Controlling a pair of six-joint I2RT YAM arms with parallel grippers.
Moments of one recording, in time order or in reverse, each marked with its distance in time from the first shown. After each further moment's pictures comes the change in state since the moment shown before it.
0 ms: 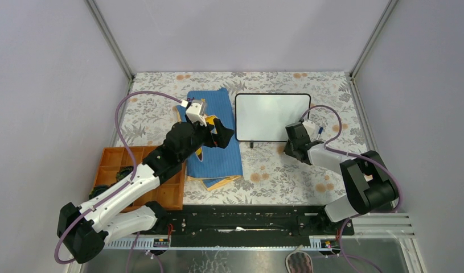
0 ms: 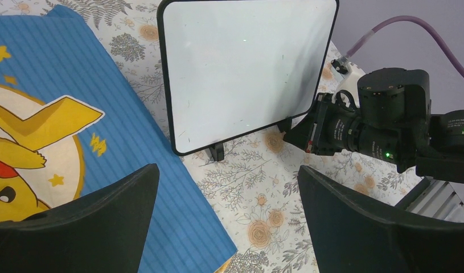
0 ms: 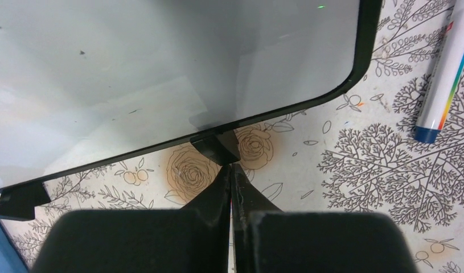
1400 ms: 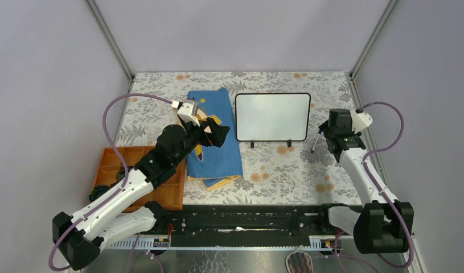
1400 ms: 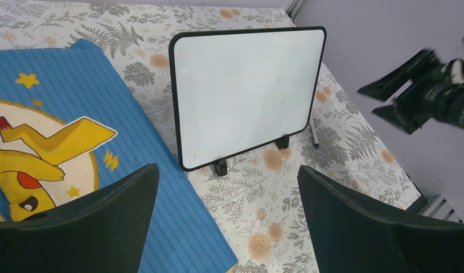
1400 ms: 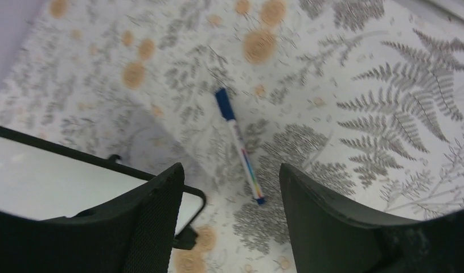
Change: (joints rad) left arm -0.006 -0.084 0.000 -0.003 -0.051 0.023; right arm -0.351 -0.366 0.182 -0.290 0.195 0.114
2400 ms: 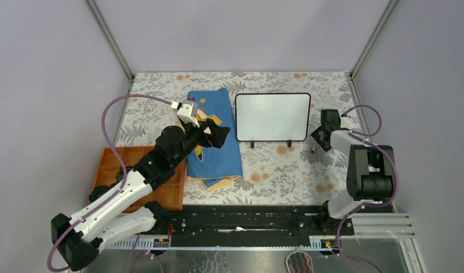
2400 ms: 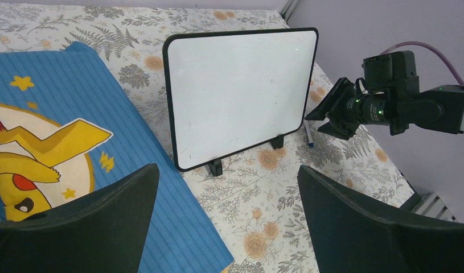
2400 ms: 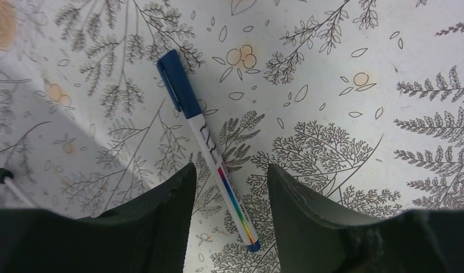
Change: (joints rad) left arm -0.013 -0.020 0.000 -0.005 0.001 -0.002; right arm -0.074 0.444 -0.021 0.159 -0.161 0.016
